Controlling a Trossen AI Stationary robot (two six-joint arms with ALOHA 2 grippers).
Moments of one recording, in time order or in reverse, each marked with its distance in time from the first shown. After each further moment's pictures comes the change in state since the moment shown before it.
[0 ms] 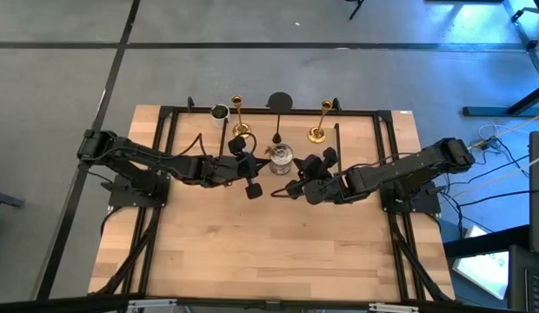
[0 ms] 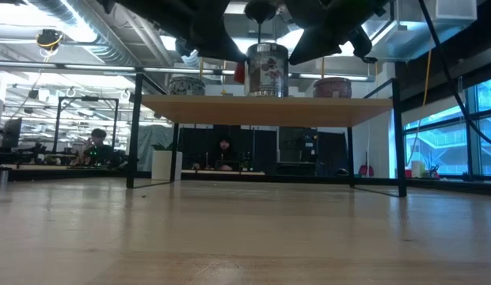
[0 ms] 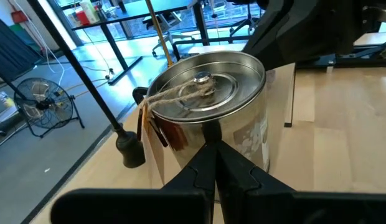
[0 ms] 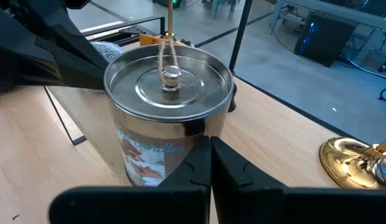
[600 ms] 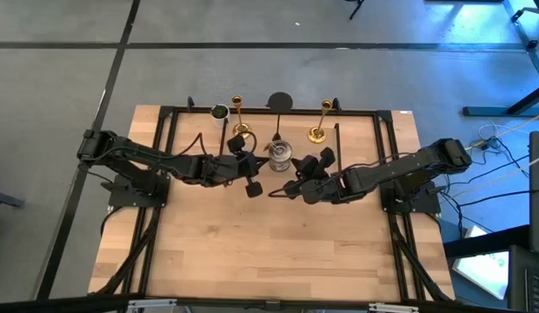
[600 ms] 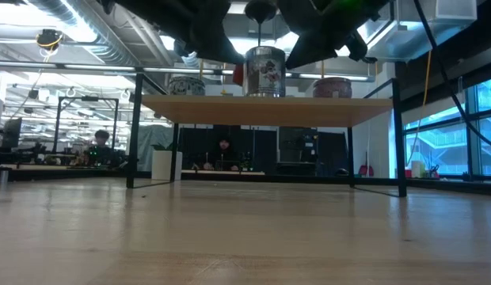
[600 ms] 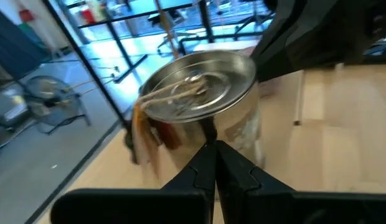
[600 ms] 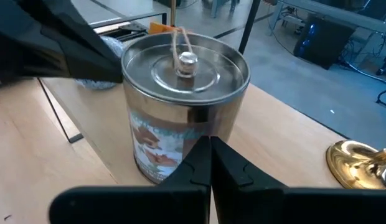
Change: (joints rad) left arm 0.008 0.000 0.000 -0.010 -0.012 0.001; right arm -0.013 0.030 0.000 0.026 -0.008 -0.026
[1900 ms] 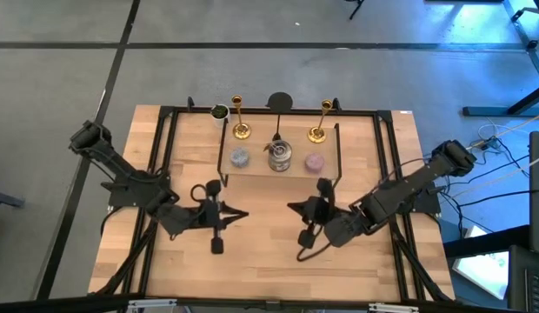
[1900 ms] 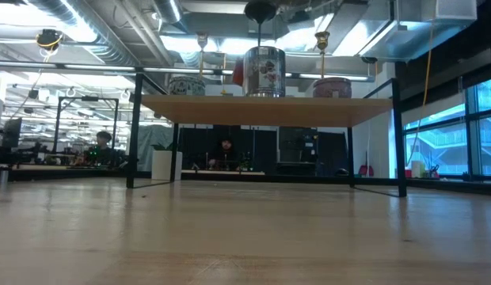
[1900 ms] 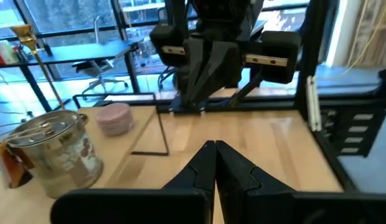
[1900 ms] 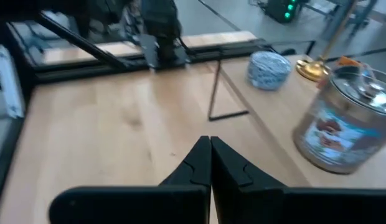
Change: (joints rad) left arm -0.570 -0.147 0.000 -0.012 -0.235 -0.131; right arm 0.310 -0.019 0.120 -0.003 -0.131 -0.131
